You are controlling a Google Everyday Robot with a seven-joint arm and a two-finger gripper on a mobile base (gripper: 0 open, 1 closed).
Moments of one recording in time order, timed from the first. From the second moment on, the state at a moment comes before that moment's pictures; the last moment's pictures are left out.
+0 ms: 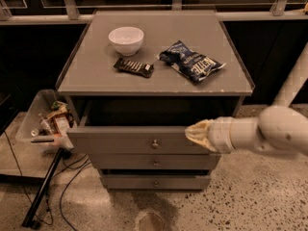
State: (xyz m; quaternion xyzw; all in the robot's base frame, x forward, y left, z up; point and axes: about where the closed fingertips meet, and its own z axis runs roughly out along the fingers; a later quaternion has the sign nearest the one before) arm 0.537 -0.141 0.692 -0.59 0.67 0.11 0.43
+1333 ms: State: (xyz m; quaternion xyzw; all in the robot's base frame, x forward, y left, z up) arm 0.553 -0.144 0.691 -0.61 0.65 0.09 0.44
